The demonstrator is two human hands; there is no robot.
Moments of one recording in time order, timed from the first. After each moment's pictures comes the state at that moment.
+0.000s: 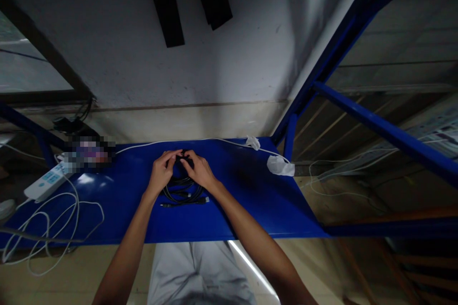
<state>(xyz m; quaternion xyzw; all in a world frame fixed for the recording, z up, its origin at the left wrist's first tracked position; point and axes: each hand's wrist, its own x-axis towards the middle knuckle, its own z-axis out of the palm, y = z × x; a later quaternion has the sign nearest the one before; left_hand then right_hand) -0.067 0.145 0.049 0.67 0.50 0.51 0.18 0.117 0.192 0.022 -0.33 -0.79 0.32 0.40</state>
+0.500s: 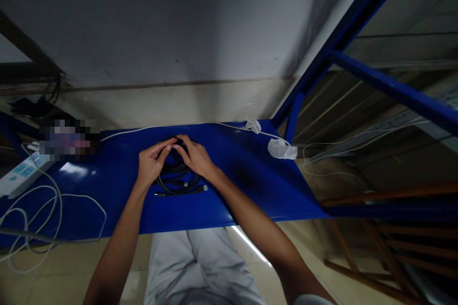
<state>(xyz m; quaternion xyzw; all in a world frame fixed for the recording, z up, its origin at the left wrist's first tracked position) -0.070 0.134 0.034 0.61 0.49 0.56 0.27 0.119 0.187 0.026 -0.32 -0.81 0.30 0.39</state>
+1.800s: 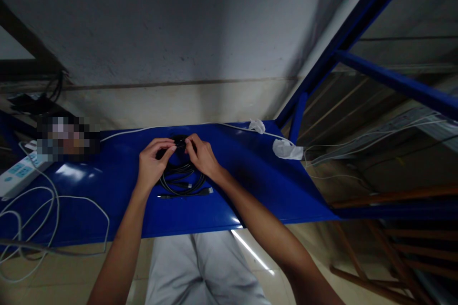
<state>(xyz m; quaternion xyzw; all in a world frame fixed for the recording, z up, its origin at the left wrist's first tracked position) -0.072 0.131 0.045 0.64 0.49 0.57 0.16 0.119 0.184 0.031 -0.36 -0.76 0.31 0.43</state>
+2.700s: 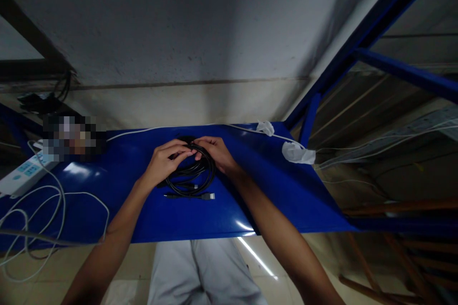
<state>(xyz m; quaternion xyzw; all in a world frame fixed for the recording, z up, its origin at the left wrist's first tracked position) -0.077 0.148 0.052 0.78 0.39 0.47 0.14 0.131 0.202 0.048 -0.34 -0.50 0.69 0.40</state>
